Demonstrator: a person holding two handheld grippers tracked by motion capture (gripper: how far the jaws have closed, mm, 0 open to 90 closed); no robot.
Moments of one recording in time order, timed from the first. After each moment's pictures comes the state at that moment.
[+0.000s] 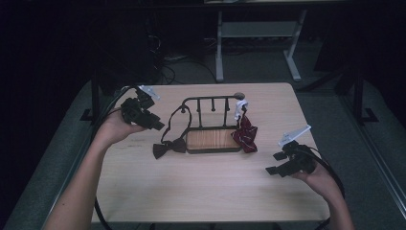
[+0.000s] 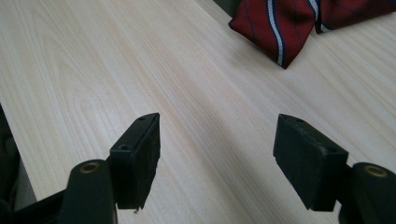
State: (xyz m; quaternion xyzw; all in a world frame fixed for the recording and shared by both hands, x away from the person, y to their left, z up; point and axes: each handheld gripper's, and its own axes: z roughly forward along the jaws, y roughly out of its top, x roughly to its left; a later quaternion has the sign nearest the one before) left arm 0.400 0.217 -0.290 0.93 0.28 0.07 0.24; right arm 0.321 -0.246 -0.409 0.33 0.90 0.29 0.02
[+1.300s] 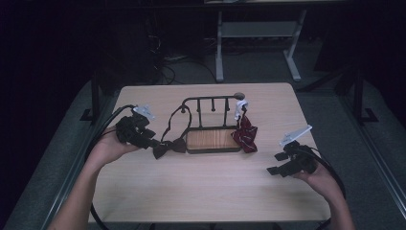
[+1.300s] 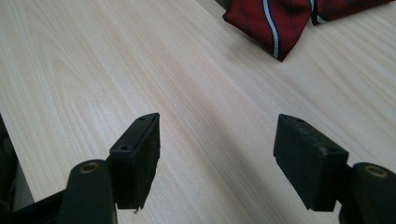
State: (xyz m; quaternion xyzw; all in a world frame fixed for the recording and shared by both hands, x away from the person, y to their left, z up) left arm 0.360 0.231 -0.321 0.93 0.27 0.07 0.24; right arm 0.321 -0.250 -0.412 0.33 0.90 0.29 0.02
